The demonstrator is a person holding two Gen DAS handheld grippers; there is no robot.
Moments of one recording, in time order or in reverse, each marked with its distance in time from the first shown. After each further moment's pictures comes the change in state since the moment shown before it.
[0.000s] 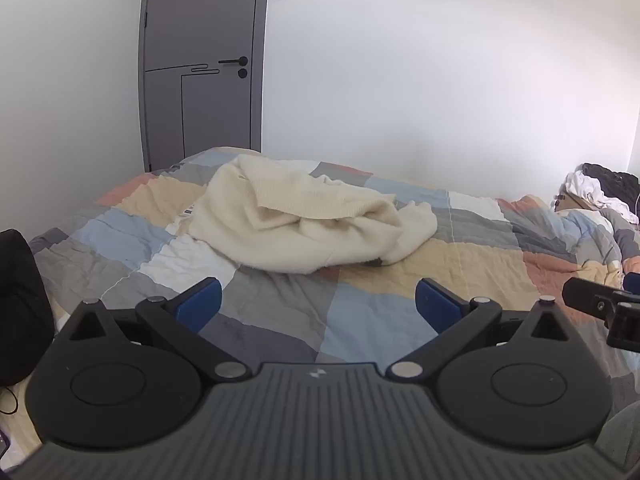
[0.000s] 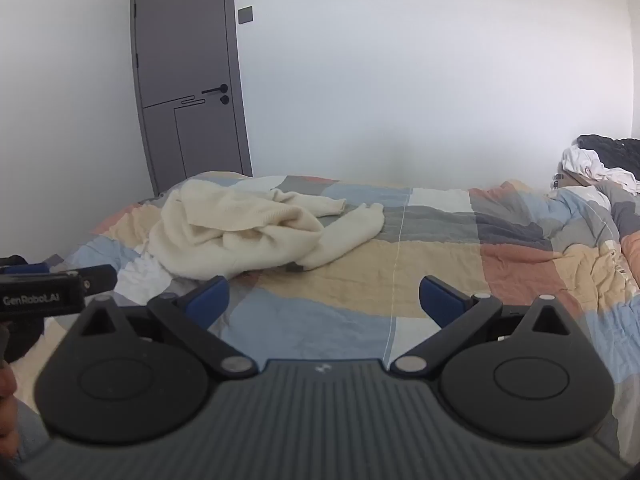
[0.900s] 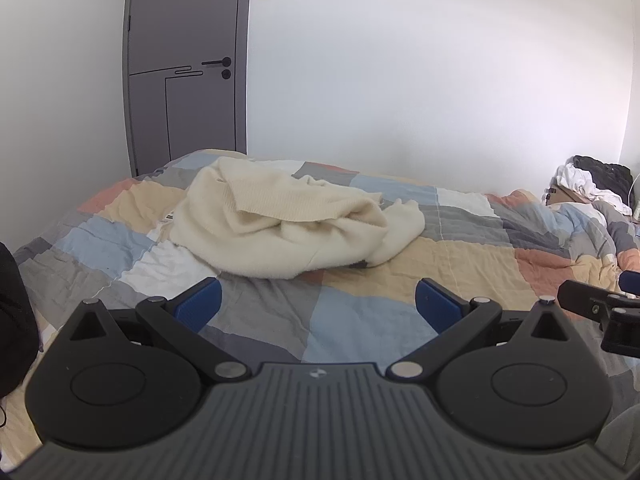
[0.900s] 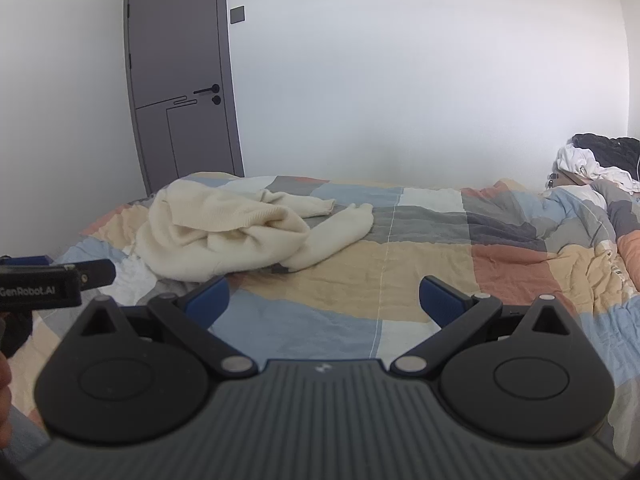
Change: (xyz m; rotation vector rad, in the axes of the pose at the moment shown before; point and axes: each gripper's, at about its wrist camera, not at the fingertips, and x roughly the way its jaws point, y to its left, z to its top) left arm 0.018 0.000 -0.004 0.029 -0.011 -0.048; right arm 0.011 -0.017 -0.001 0.001 0.023 -0.032
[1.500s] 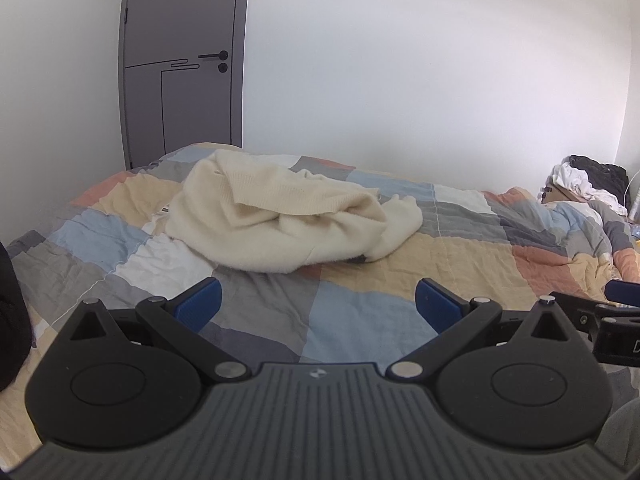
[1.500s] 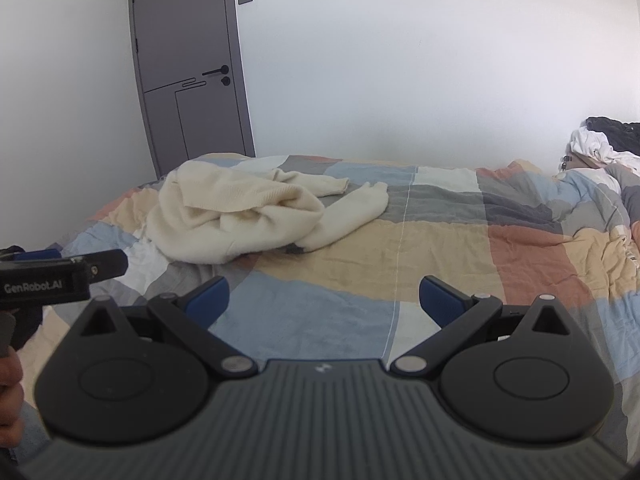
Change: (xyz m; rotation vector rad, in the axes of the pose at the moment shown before) left arm 0.009 0.009 -0.003 -0.013 0.016 -0.017; right arm 0.011 0.004 -0.005 0.009 0.064 0.044
